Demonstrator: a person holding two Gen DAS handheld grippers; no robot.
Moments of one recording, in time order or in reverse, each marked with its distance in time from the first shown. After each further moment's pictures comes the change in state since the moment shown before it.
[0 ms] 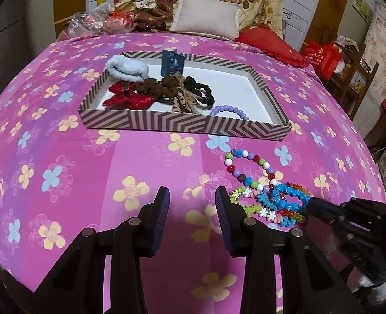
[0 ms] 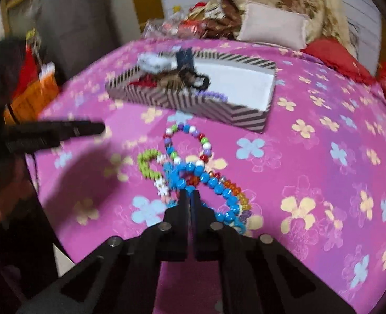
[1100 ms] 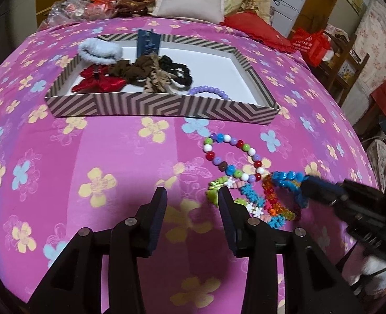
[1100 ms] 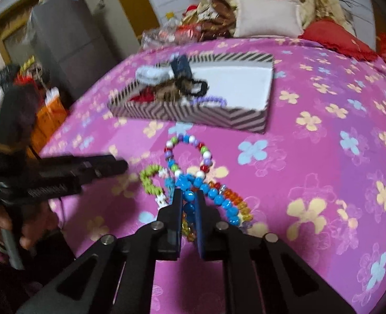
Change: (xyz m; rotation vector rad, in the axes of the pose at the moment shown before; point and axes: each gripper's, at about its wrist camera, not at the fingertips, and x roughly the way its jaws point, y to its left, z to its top) left arm 0.025 -0.013 -0.003 0.034 0.083 -0.096; right arm 0.002 -0.022 0.008 0.112 -0.037 0.106
